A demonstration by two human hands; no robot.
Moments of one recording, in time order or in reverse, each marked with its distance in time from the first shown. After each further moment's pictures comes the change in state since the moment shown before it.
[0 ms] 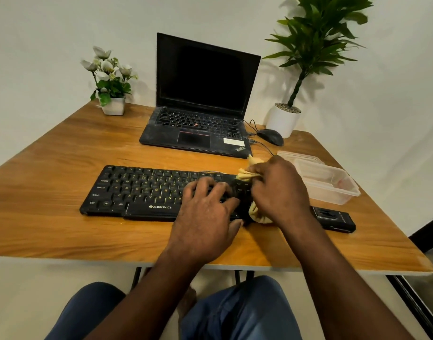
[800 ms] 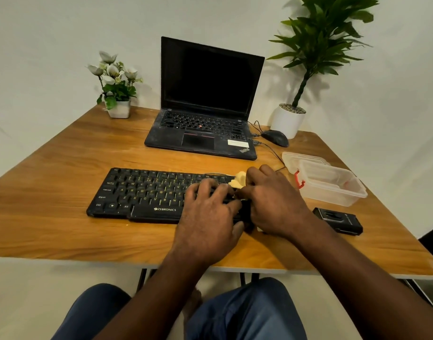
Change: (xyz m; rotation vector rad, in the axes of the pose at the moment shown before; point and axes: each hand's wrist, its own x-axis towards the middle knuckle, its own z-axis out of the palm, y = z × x) left_hand -0.001 0.001 -0.004 0.008 0.003 -0.026; right_hand -0.005 0.000 0.002 -0.337 -0.248 -0.476
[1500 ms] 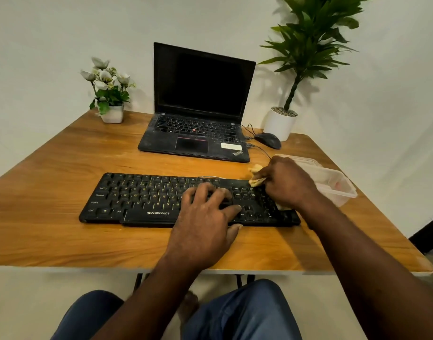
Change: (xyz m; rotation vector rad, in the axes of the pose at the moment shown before) left_hand 0.001 0.000 0.003 -0.013 -0.012 0.054; right_hand 0.023 0.069 0.013 0.183 0.064 0.297
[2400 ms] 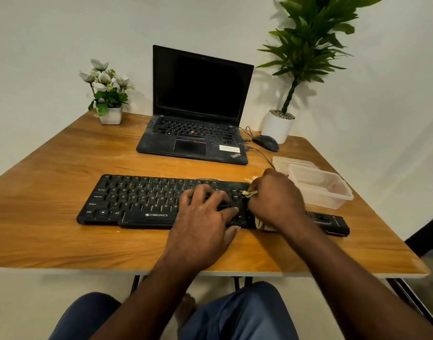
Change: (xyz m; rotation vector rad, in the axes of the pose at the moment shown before) left_hand 0.001 0.000 -0.002 -0.001 -0.020 -0.003; right_hand -0.034 -0.048 -0.006 -0.040 0.020 0.146
